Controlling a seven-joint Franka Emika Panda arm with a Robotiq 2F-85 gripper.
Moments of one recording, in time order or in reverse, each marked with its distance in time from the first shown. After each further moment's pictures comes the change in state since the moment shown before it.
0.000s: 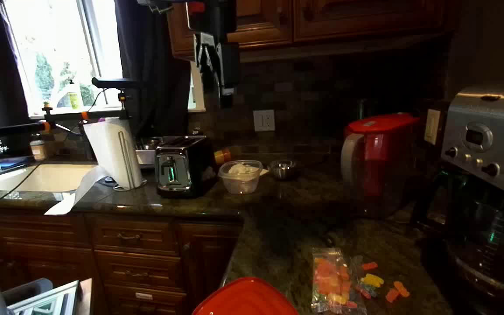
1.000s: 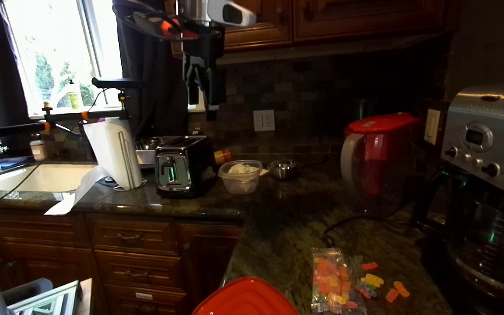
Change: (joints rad) arm 0.041 0.035 0.081 -0.035 0.089 -0.001 -0.023
